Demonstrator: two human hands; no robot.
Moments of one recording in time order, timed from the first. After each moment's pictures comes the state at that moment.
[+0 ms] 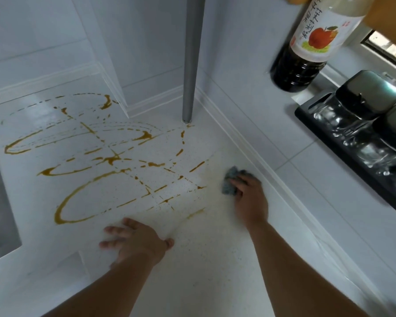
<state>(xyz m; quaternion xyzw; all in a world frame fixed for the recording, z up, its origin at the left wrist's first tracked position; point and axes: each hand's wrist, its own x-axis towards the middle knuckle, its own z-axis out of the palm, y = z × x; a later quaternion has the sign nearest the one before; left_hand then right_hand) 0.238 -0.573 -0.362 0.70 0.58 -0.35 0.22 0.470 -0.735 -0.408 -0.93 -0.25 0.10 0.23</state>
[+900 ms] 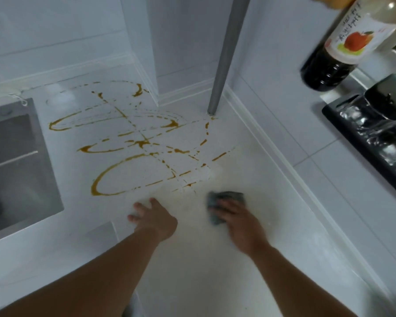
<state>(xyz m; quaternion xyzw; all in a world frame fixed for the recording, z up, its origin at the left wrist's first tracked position) 0.200 -0.553 -0.365 0.70 0.56 -0.32 0.30 0.364 -0.757 -0.401 -0.82 -0.51 0.17 0.18</state>
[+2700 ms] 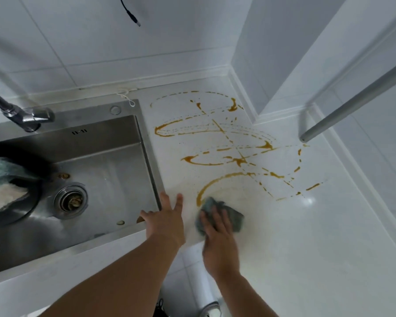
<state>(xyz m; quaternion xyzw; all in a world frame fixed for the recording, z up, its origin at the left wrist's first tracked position) 0.004 -0.355 -0.371 0.83 0.42 -0.33 0.13 0.092 -0.505 -0.407 -0.86 -0.44 0.18 0.15</state>
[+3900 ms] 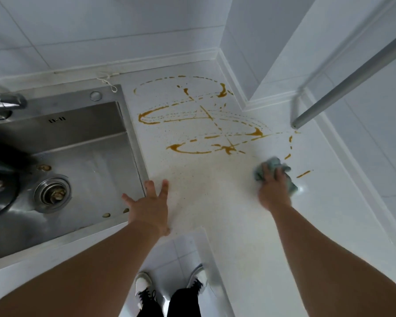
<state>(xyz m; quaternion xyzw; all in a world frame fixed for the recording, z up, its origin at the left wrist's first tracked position) 0.006 -0.347 -0.370 0.84 0.41 -0.34 0.12 0.301 -0.504 -0.394 -0.95 -0.21 0.22 0.12</state>
